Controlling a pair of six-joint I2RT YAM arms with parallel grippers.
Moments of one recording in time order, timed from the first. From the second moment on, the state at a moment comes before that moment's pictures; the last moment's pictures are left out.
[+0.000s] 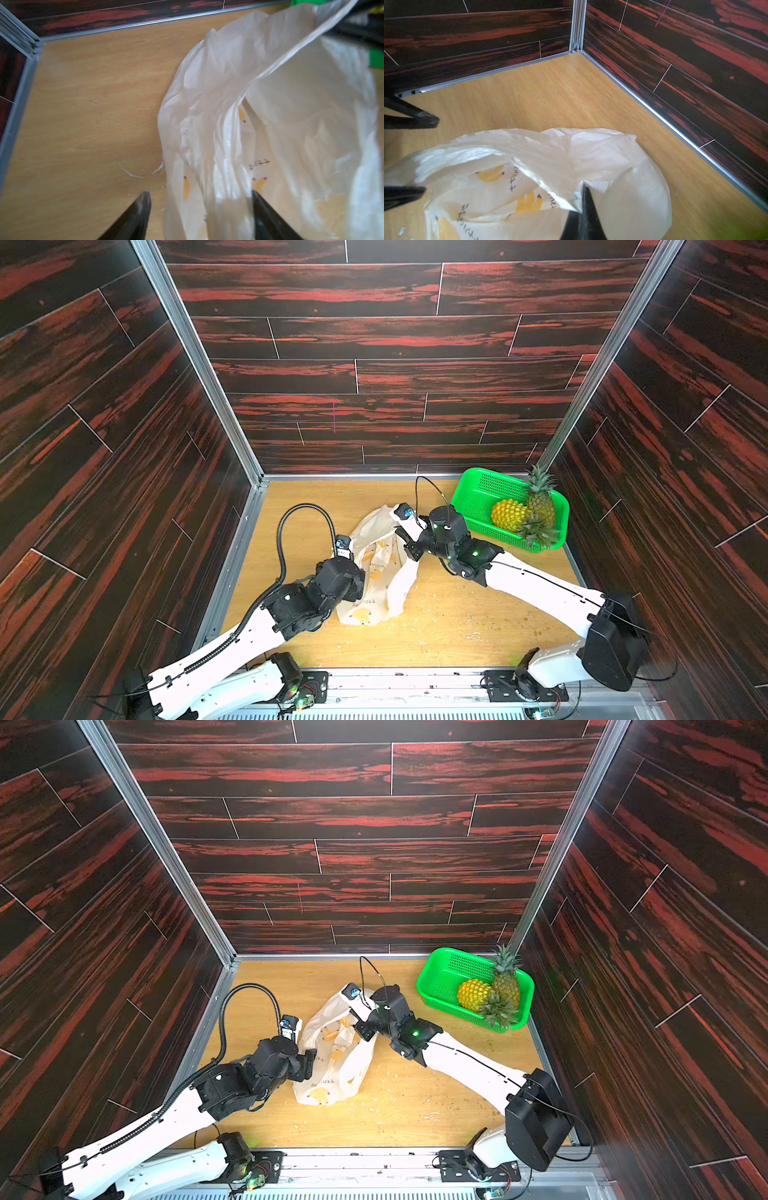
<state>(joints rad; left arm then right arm) -0.86 0.94 0.83 -0.70 -0.45 -0.44 0.81 1.46 1.11 -0.06 -0.10 -0.19</state>
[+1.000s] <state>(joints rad) -0.85 0.96 0.88 -0.69 -0.36 -0.44 0.79 1.39 0.98 -0.08 -0.03 -0.05</state>
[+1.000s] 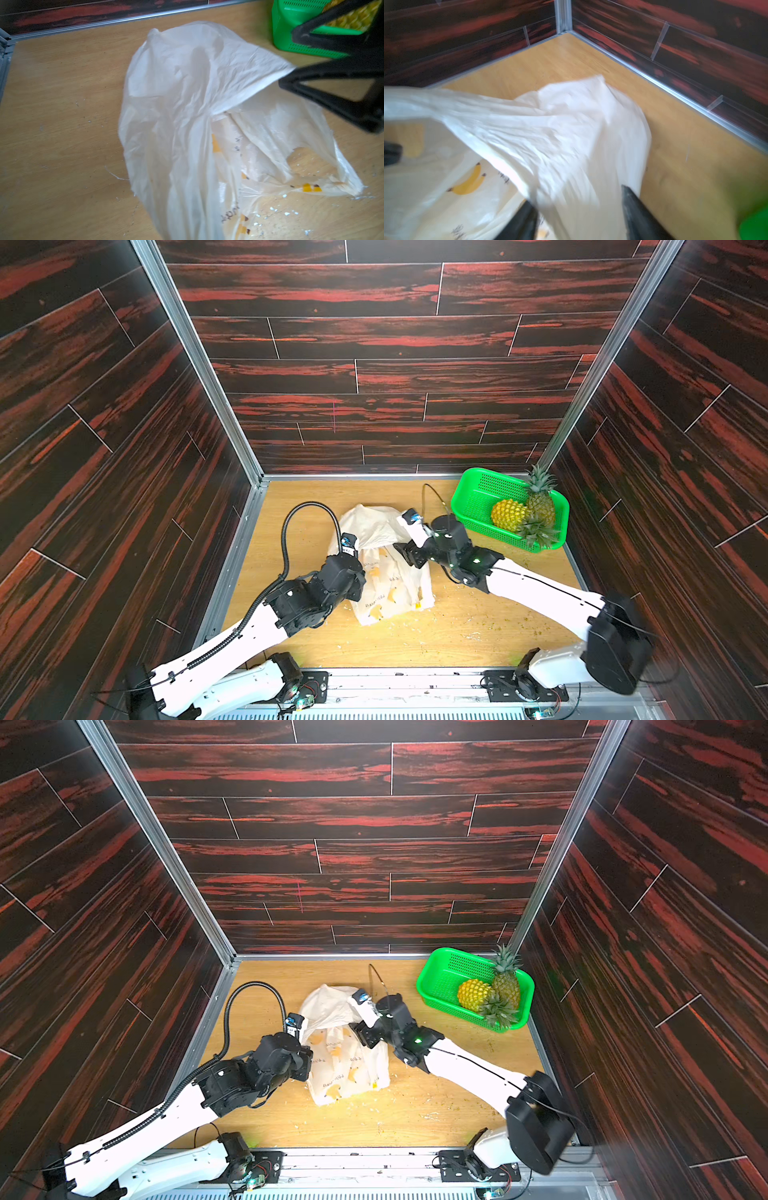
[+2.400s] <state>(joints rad) -0.84 1.08 0.94 -0.65 -0.30 -0.59 0.73 1.29 0.84 -0.37 0.08 0.40</state>
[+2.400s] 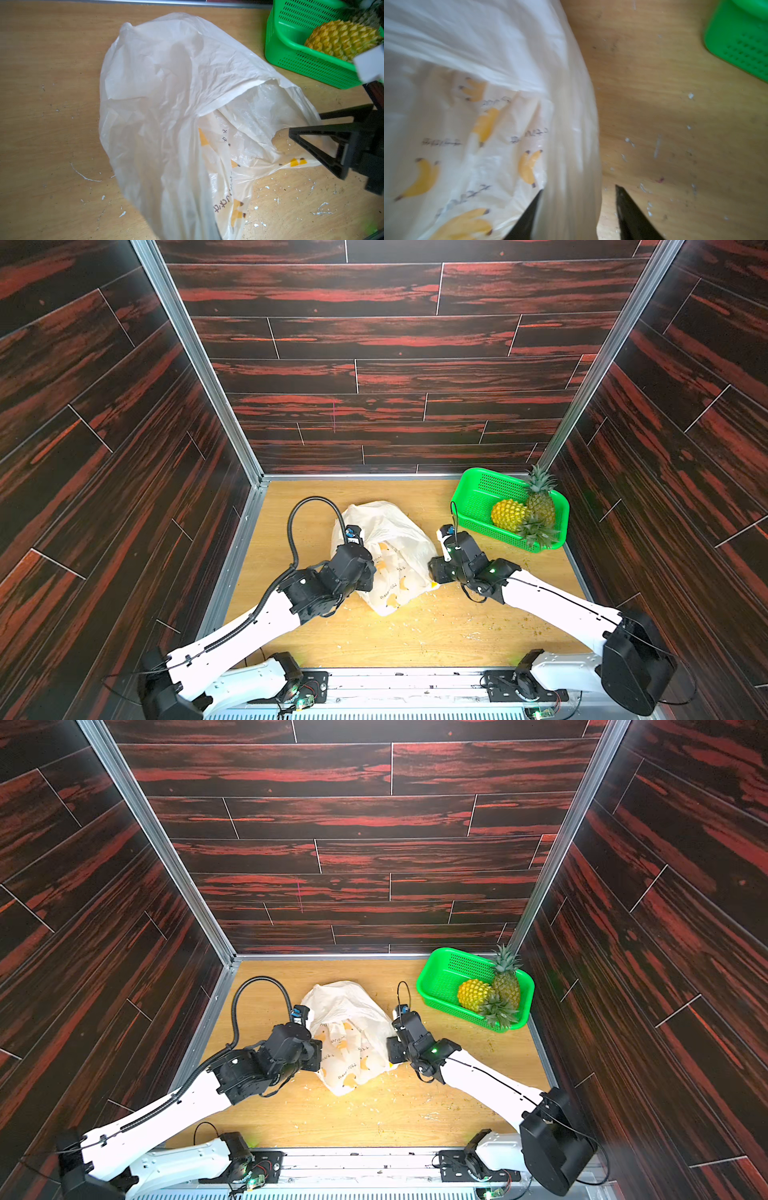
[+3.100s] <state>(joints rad) -0.84 1.11 0.92 -0.50 -0.32 -0.80 0.28 1.16 1.37 -1.00 0.40 0.56</state>
